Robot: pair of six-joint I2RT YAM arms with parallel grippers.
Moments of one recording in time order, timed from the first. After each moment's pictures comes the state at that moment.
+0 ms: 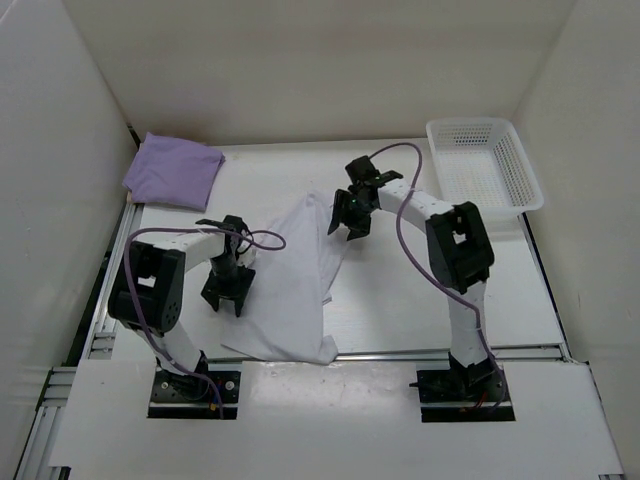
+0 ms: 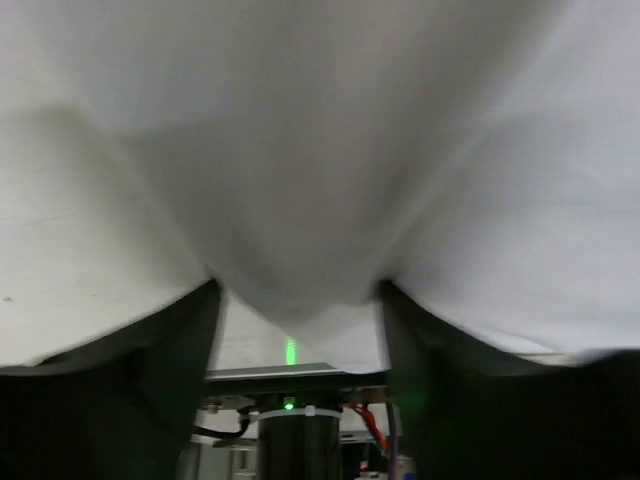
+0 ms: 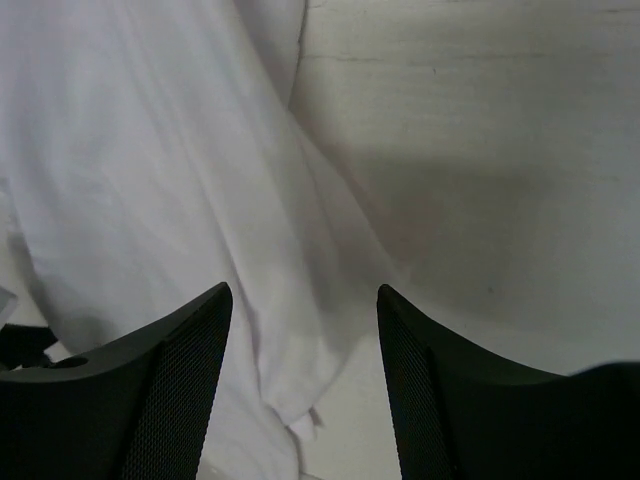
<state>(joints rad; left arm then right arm) -0.27 1.68 0.92 -0.92 0.00 0.00 0.51 2.09 1.64 -0.68 -0.23 0.63</state>
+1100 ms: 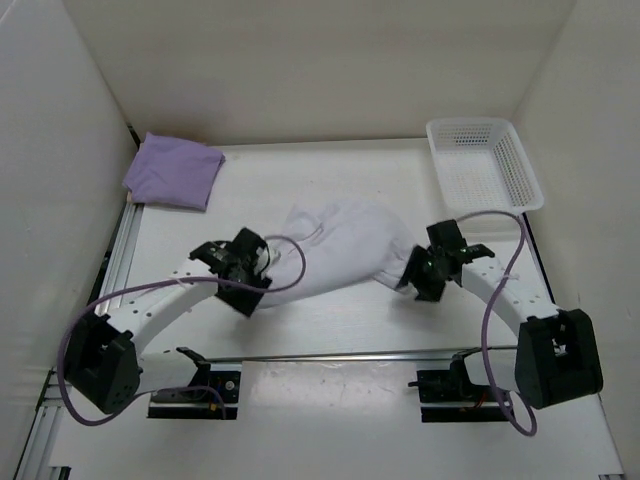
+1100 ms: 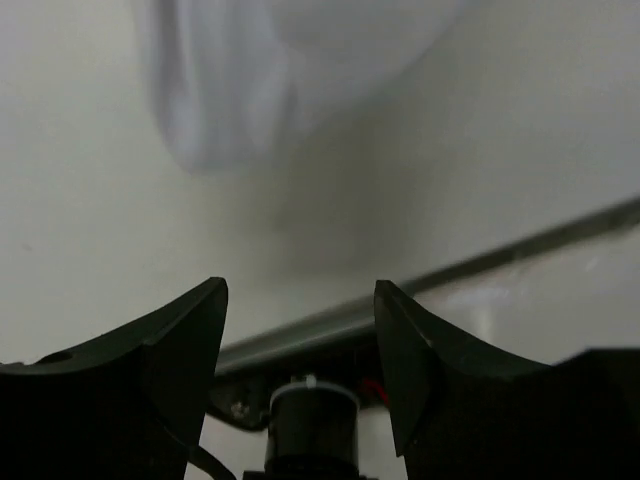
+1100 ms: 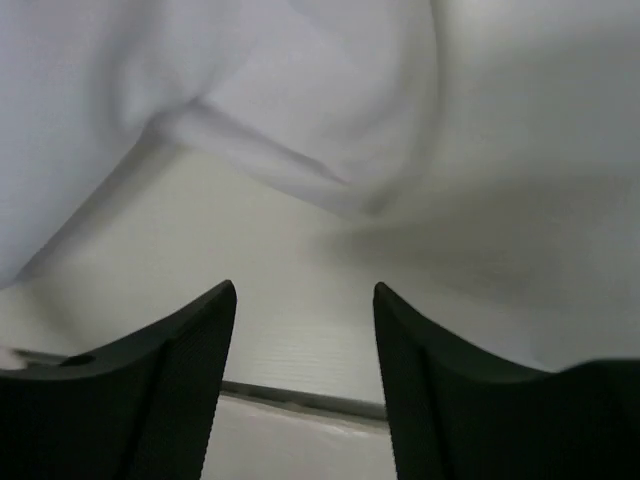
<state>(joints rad) -0.59 1.23 0.89 -0.94 -0.09 0.00 0.31 1.23 0.74 -0.61 -0.19 0.69</state>
